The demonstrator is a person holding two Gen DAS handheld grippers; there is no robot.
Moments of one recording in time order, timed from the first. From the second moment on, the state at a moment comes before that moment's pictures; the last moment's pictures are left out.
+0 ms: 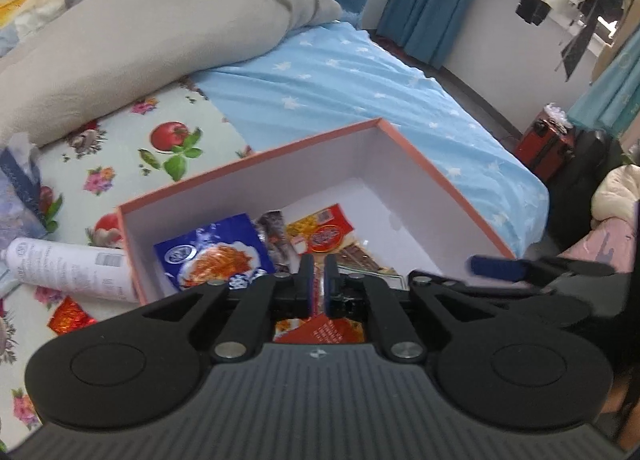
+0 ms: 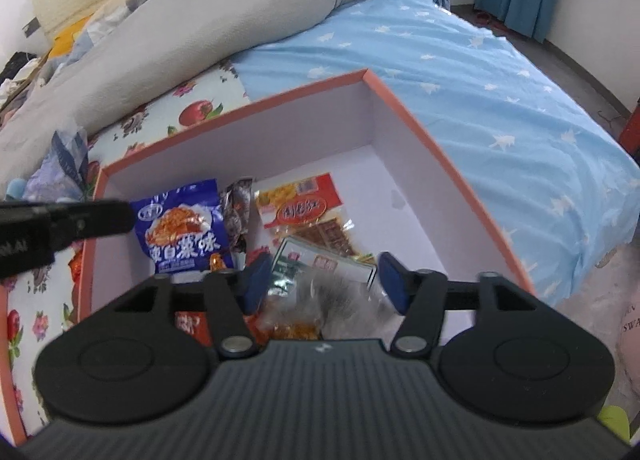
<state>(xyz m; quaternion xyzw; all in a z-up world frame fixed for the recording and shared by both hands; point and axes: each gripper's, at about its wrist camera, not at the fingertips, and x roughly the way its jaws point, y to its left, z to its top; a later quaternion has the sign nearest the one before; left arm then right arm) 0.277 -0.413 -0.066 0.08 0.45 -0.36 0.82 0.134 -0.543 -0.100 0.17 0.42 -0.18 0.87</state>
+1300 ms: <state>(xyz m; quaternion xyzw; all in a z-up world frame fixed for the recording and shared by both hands) 0.173 -0.187 0.037 -0.02 0.28 -0.30 0.91 0.060 -0.378 0.006 0.13 0.24 -0.07 0.96</state>
